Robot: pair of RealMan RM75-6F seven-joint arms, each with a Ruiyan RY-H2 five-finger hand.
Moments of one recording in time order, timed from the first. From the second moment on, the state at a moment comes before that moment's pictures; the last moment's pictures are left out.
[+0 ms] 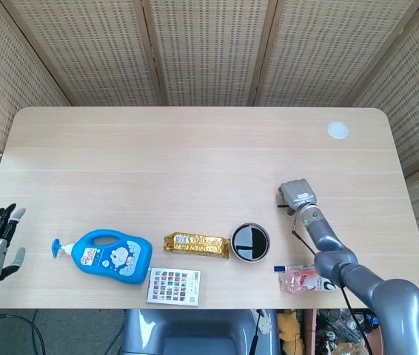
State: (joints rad) left arm -0.11 -1.12 -0.01 -1.63 1.48 1.42 0.18; right arm 0.87 -1.76 0.15 -0.71 -1.03 0.48 -0.22
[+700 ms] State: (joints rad) left arm -0.11 -1.12 -0.01 -1.62 1.48 1.42 0.18; right arm 0.86 -1.75 0.15 -0.72 -1.04 0.48 -0.22
